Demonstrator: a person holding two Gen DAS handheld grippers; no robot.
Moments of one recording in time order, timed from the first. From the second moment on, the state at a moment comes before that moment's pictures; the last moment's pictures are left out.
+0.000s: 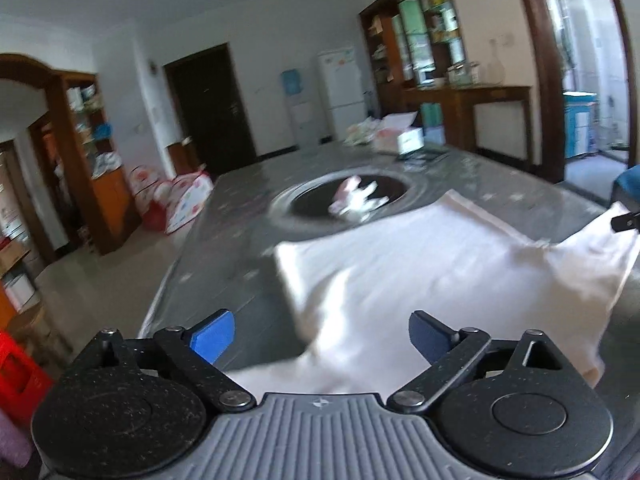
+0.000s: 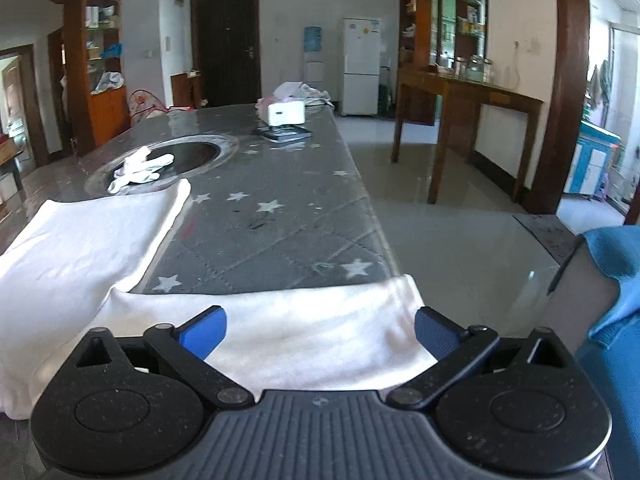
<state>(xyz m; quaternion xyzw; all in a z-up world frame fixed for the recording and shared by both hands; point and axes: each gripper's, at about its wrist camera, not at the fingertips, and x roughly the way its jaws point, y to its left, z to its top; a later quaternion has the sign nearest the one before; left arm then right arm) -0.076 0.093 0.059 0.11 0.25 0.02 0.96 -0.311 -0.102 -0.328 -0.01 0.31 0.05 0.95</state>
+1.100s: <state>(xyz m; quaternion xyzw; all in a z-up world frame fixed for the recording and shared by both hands) -0.036 -0.019 0.029 0.13 0.30 -0.13 0.94 -0.312 -0.177 -0.327 0.11 0.31 0.00 0.95</state>
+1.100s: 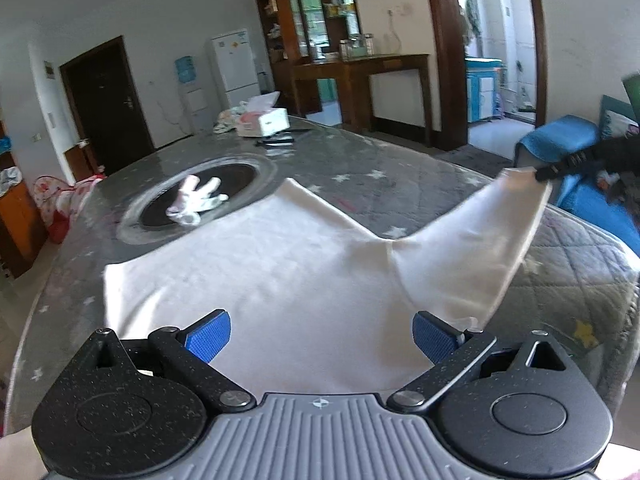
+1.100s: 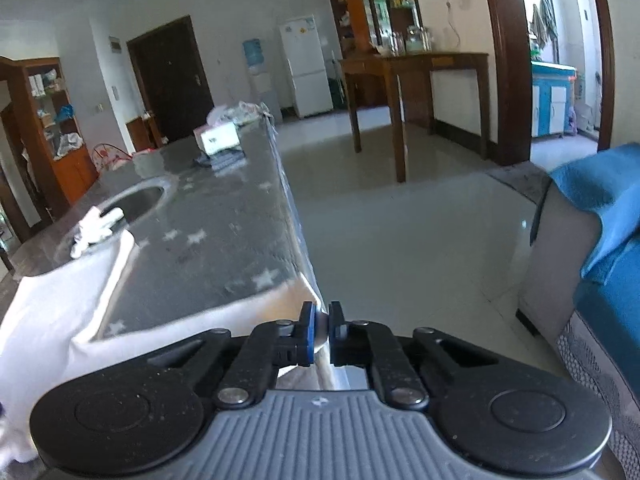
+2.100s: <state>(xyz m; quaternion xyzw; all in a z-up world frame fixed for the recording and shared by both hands) -0.059 0.018 0.042 0.10 0.27 -0.11 0.95 -0.312 -0.064 -0.196 -0.01 0.21 0.17 0.96</state>
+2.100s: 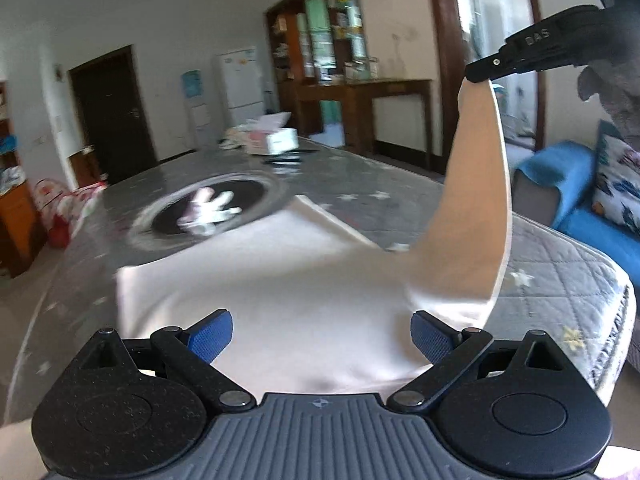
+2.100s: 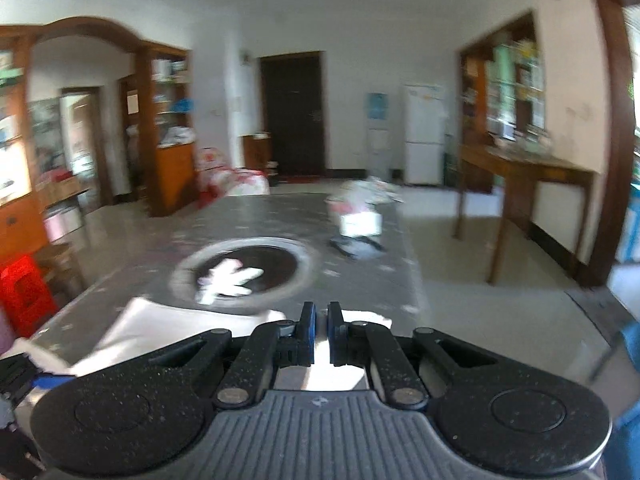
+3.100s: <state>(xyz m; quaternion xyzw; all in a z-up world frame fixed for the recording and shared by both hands) -0.106 0.119 0.037 0.00 0.28 0.00 0.96 -0.335 0.124 -0.253 -0.13 0.30 0.40 0.85</state>
